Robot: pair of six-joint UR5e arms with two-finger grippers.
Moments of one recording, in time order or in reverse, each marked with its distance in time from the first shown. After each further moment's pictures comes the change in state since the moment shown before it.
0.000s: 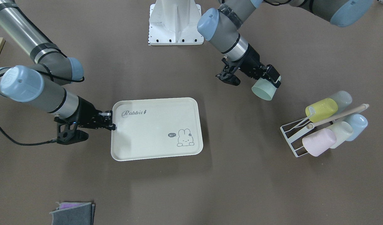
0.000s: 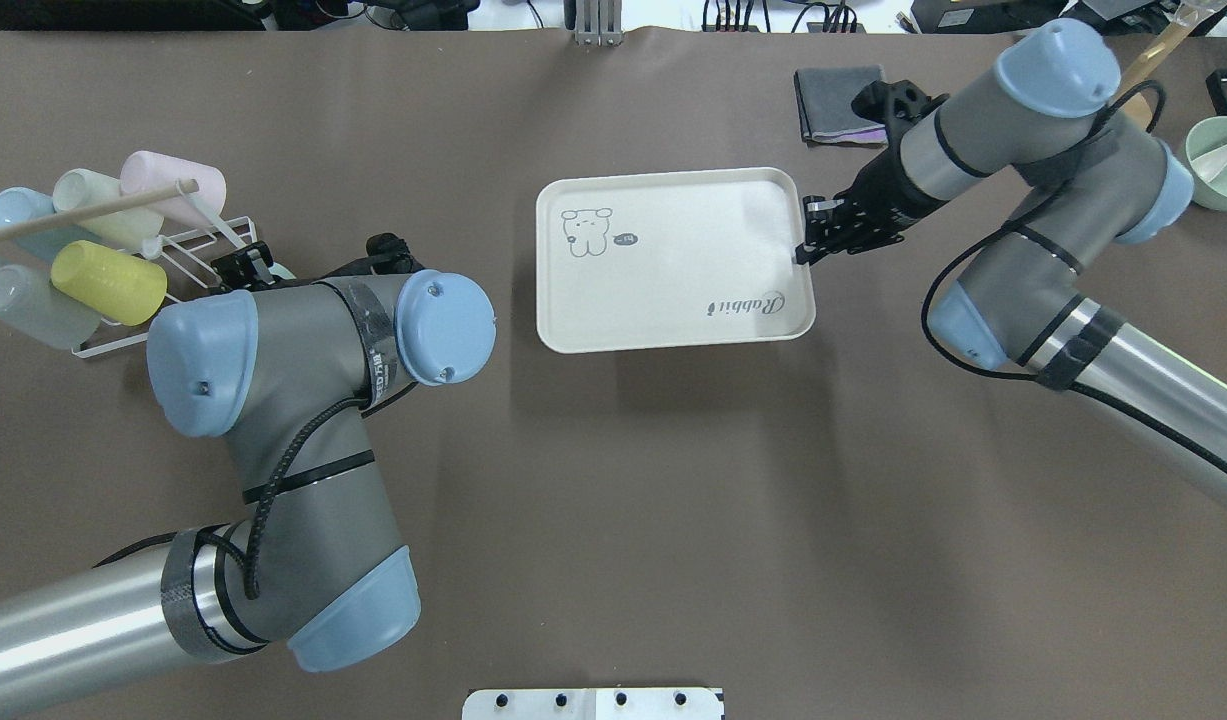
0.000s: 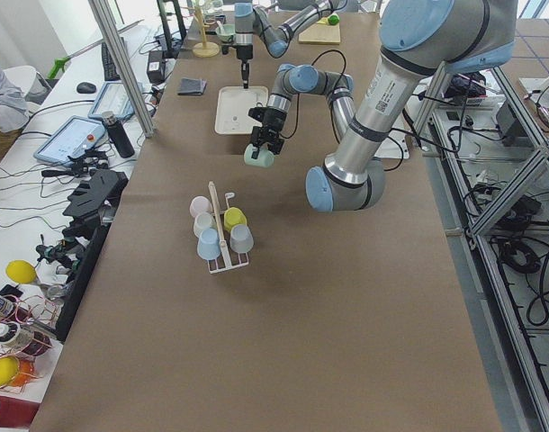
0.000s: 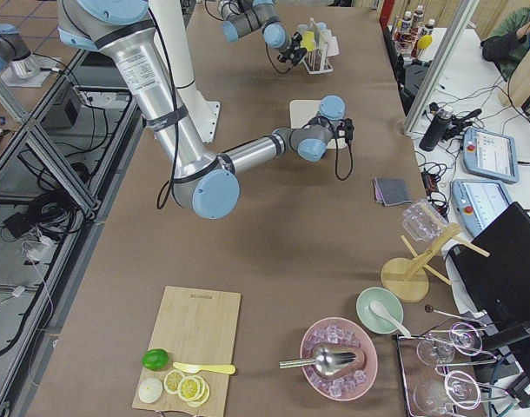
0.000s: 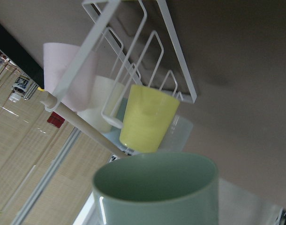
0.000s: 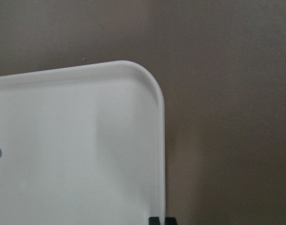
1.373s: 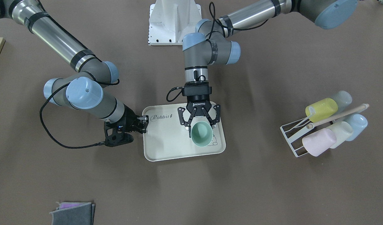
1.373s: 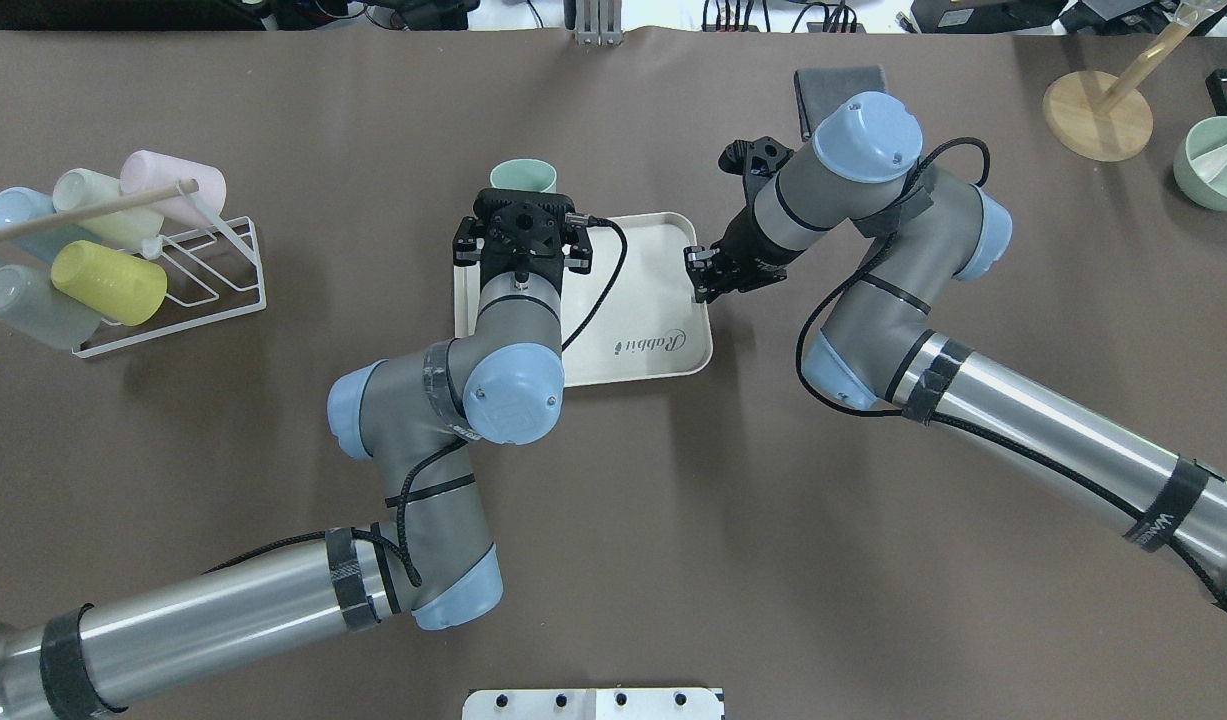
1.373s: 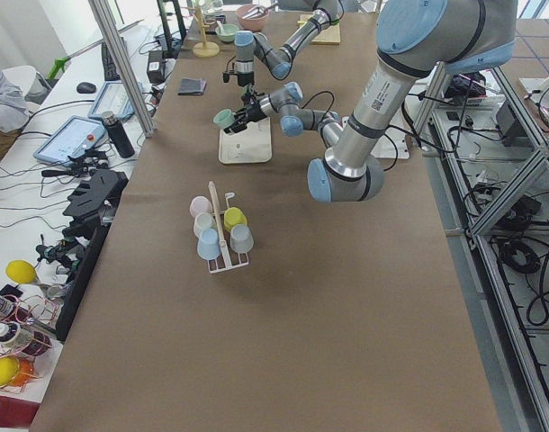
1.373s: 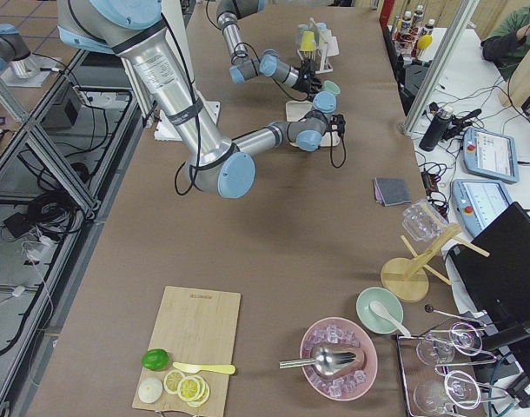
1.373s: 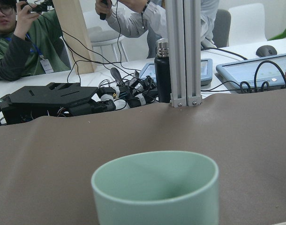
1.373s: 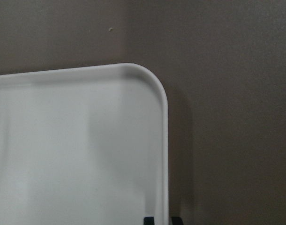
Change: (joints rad) left arm 0.083 -0.087 0.552 -1.316 0.497 -0.625; right arm -0.106 0.131 -0.172 0.021 -0.111 0.009
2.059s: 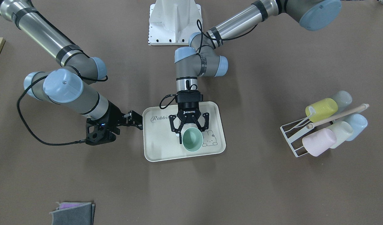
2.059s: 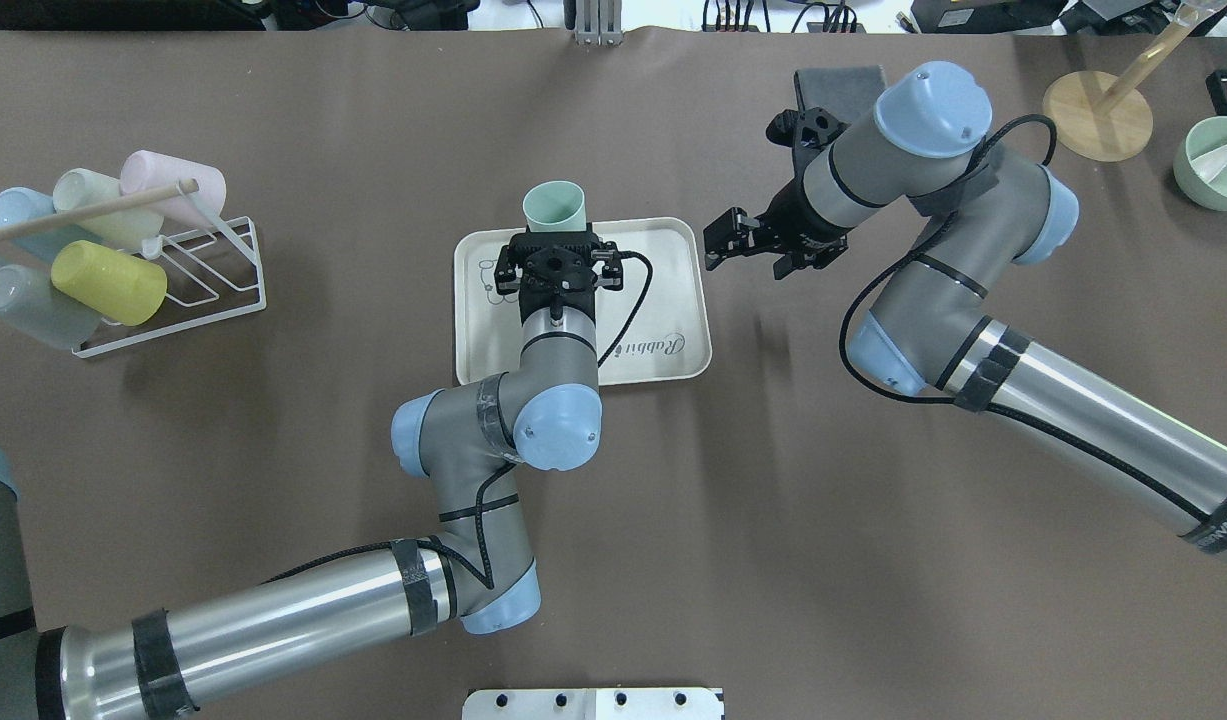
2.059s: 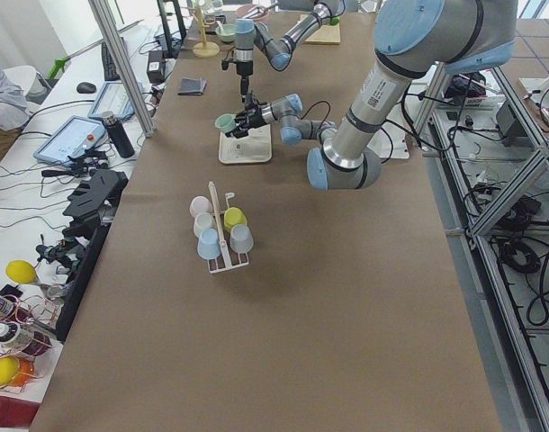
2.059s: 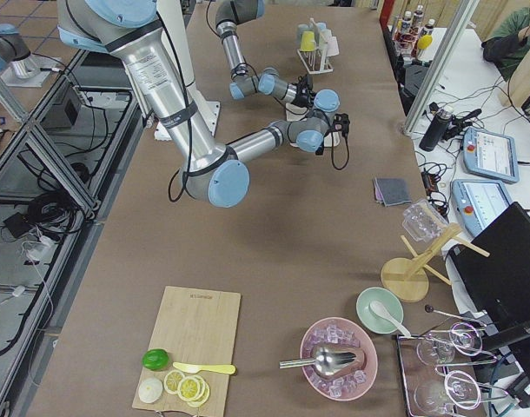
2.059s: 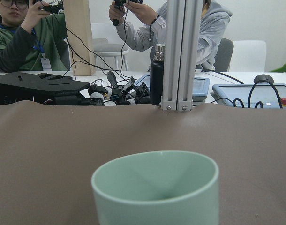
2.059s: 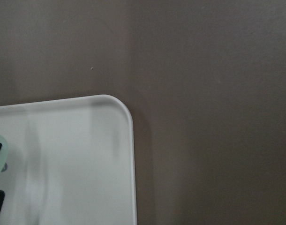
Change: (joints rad) left arm 0.045 -0.107 0.253 -0.166 0.111 -0.080; right arm 0.078 -0.097 0.177 -0.083 0.008 0.017
